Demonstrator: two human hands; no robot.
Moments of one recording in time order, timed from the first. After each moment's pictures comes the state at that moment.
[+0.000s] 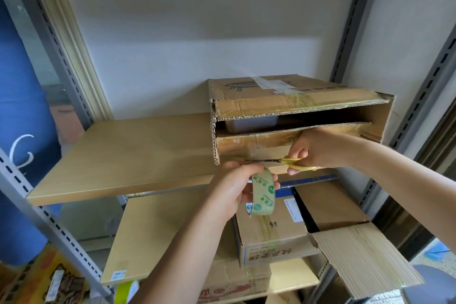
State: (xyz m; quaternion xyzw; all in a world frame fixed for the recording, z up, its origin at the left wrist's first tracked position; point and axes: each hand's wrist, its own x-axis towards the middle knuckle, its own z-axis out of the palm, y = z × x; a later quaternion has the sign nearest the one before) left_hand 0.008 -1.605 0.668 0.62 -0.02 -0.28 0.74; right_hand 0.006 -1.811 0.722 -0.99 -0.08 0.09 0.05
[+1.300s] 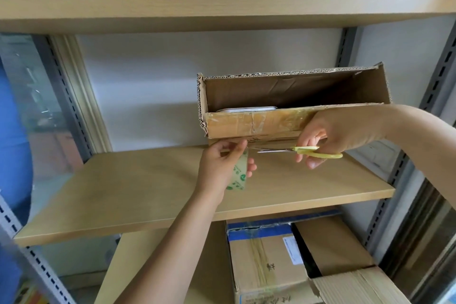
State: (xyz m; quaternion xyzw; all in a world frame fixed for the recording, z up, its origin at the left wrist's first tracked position) left_hand 0.061 -1.623 0.719 0.65 -0.11 -0.03 0.75; right_hand -0.001 -1.839 0.844 -0.97 -0.18 0.15 0.10
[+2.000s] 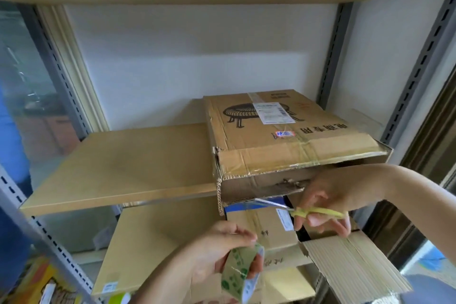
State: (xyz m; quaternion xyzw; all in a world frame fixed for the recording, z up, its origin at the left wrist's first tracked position) left_hand -0.043 -1.568 0.628 0.68 -0.03 -0.42 0.60; right_hand -0.063 -1.829 0.743 -0.95 -0.21 0.23 0.05
